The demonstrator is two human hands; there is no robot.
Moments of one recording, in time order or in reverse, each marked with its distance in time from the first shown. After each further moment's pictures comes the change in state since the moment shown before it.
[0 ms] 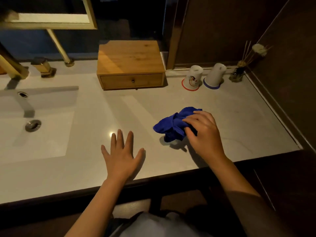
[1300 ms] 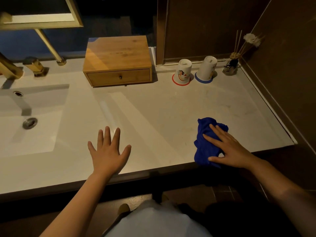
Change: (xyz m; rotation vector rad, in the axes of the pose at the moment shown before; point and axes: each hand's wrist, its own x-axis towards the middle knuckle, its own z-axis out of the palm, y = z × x) left_hand 0.001 0.011 0.015 0.112 0.043 -0.041; right_hand -0.053 0.200 -0.021 -0.106 -0.741 -0.071
